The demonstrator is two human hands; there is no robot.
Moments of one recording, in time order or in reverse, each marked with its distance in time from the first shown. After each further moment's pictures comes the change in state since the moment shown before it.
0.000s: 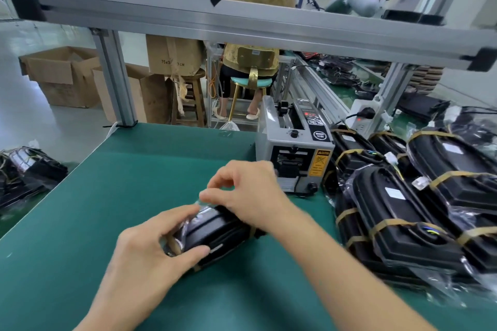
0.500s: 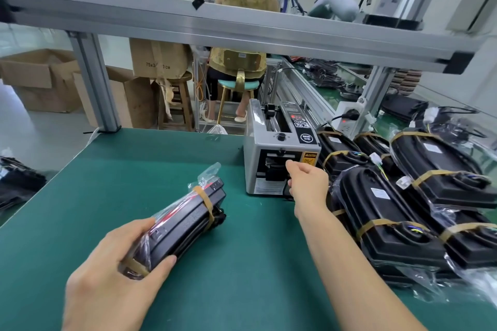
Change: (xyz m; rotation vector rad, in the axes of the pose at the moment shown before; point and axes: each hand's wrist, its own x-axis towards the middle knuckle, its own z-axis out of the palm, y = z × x) left_hand -0.015 -0.004 0.008 0.124 0.256 -0.032; right_hand 0.012 0.100 -0.013 0.783 0.721 0.736
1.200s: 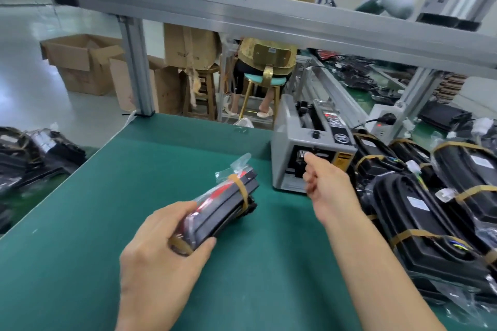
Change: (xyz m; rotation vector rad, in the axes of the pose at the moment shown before) left_hand -0.005 0.005 0.005 -0.054 0.084 -0.029; right_hand -0.036 -0.020 0.007 0.225 -0.262 0.111
